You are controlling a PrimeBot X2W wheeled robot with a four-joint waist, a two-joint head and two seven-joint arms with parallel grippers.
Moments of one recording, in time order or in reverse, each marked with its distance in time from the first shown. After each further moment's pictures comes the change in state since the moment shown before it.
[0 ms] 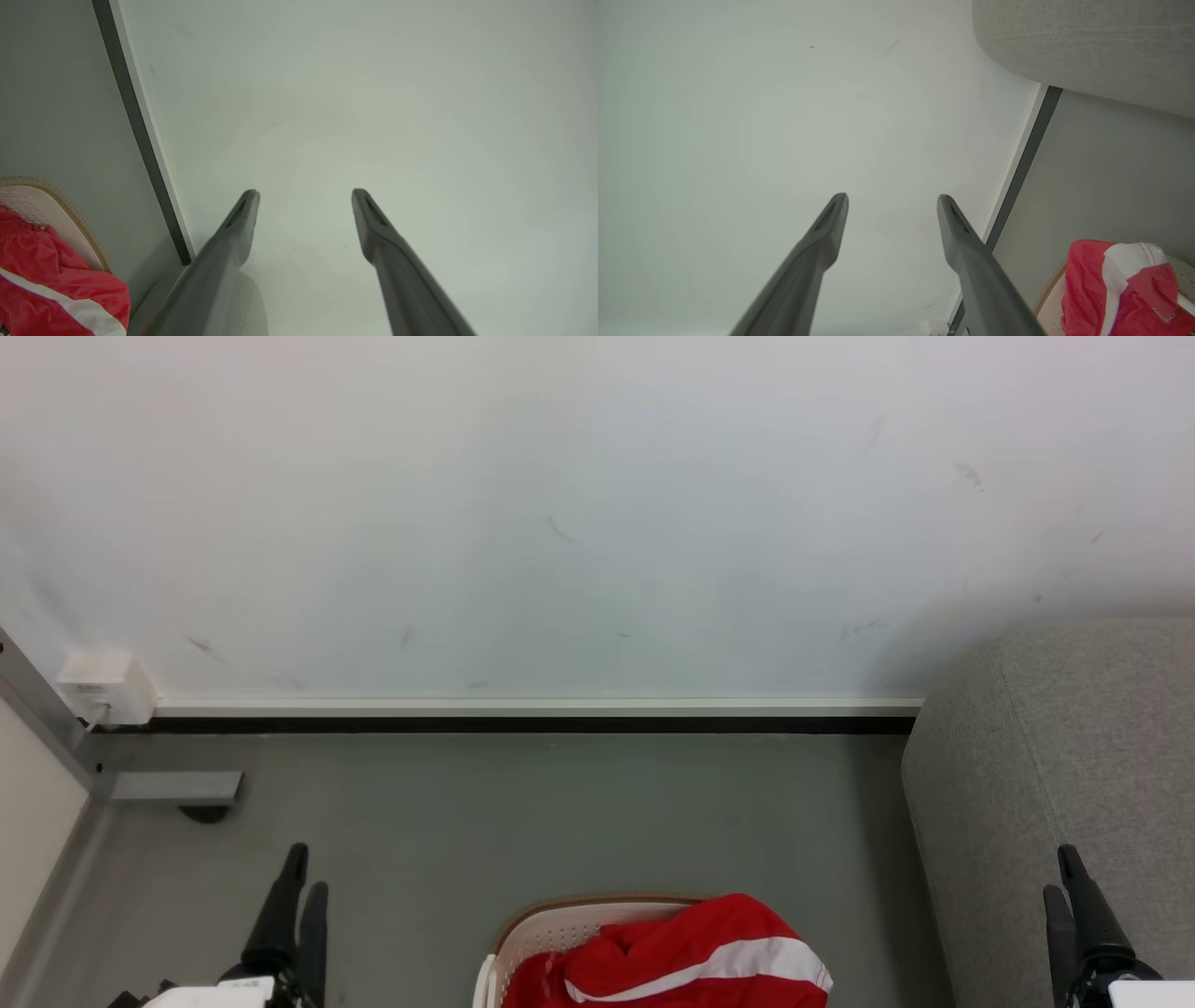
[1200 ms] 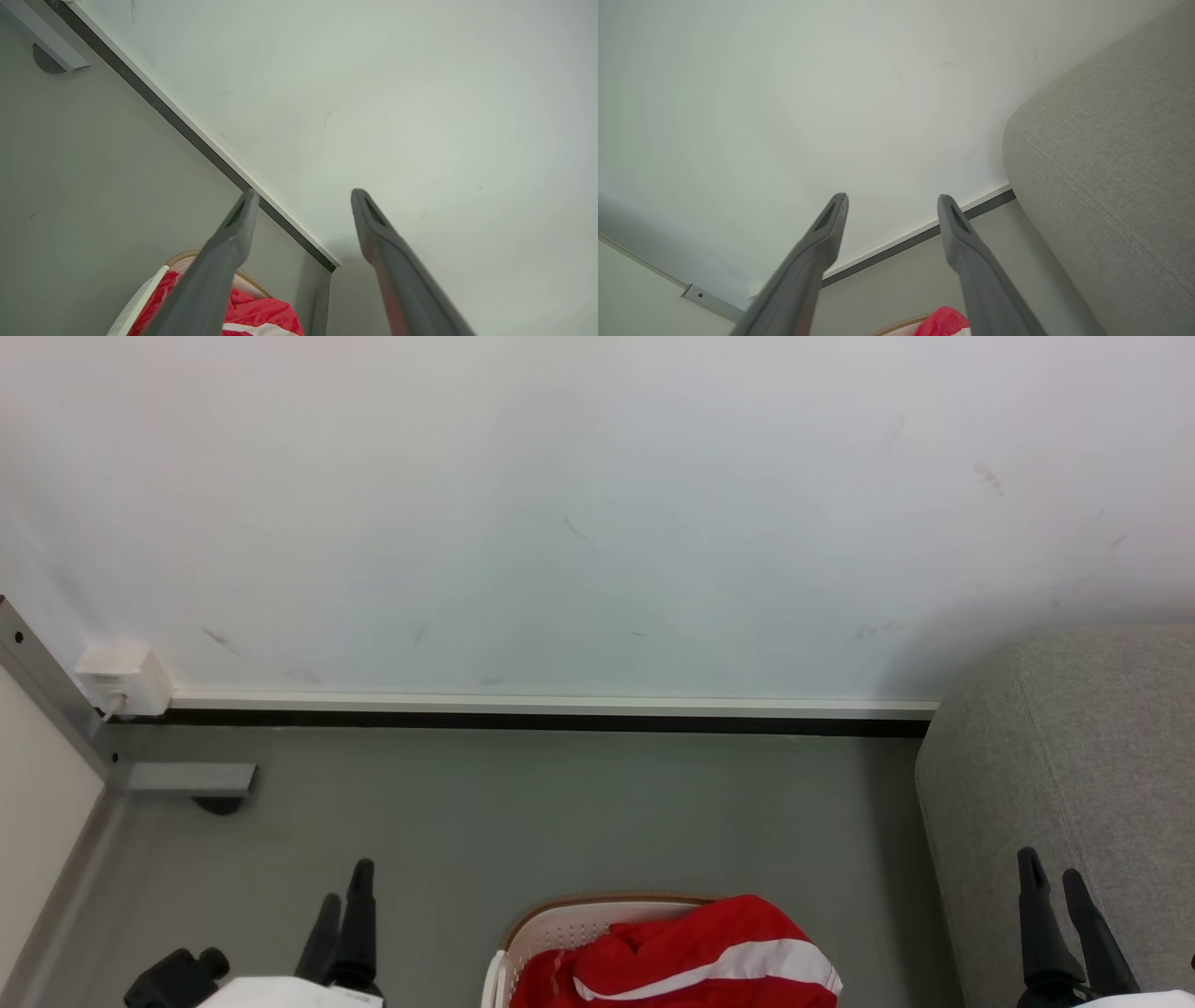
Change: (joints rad) left arm 0.028 0.001 -0.112 -0.044 0.661 0.106 -0.148; right arm 0.076 -0.032 0.078 -0.127 -0.782 0.000 -0.149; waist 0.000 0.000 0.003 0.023
